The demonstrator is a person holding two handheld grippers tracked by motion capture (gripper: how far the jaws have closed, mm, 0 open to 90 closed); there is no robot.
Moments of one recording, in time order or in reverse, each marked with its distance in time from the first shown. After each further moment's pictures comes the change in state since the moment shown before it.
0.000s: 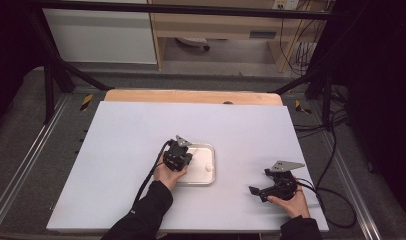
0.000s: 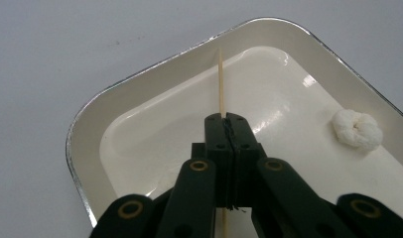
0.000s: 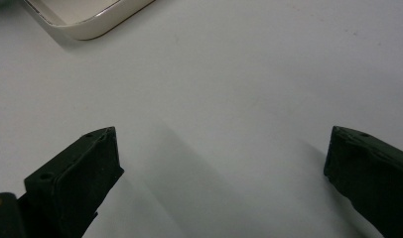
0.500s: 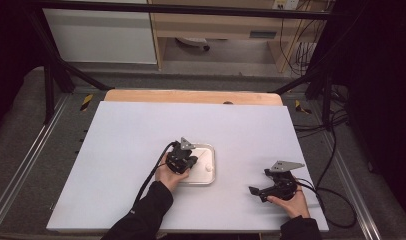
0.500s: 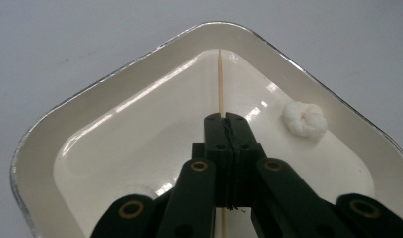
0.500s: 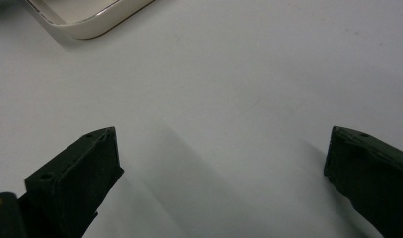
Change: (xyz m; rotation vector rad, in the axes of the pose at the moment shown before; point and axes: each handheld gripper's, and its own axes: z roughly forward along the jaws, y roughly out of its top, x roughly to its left) left arm -0.010 -0.001 -0.001 -0.018 -0.104 0.094; right arm 0.000 0.000 0.000 0.001 0.001 -0.003
